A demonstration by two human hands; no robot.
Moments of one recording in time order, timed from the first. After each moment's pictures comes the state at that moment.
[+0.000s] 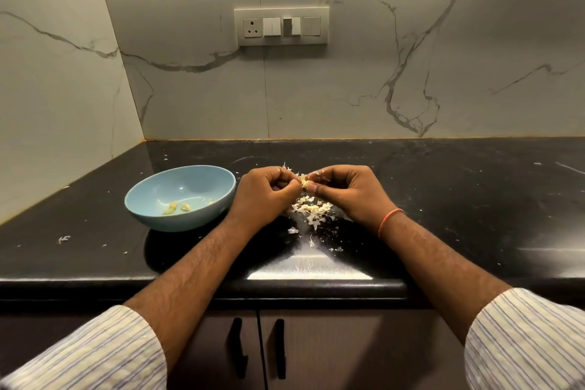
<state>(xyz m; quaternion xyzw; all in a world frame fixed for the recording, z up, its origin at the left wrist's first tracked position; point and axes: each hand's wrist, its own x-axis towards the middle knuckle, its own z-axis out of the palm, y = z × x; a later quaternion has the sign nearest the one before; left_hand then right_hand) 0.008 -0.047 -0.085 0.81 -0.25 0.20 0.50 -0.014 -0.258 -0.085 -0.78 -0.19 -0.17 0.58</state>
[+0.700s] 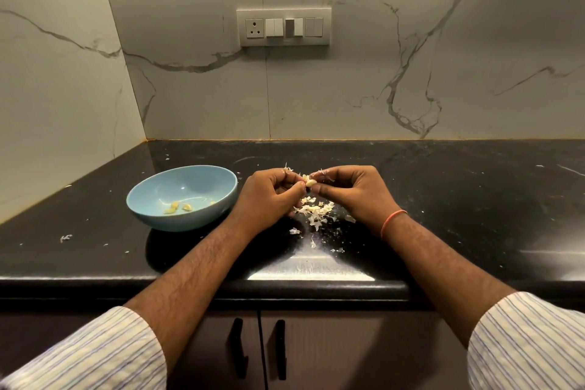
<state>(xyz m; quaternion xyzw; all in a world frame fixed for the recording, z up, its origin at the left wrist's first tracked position) 0.012 -0.046 -0.088 0.81 -0.27 0.14 0.51 -0.013 -0.261 -0.086 -0.77 -0.18 -0.18 0.58</state>
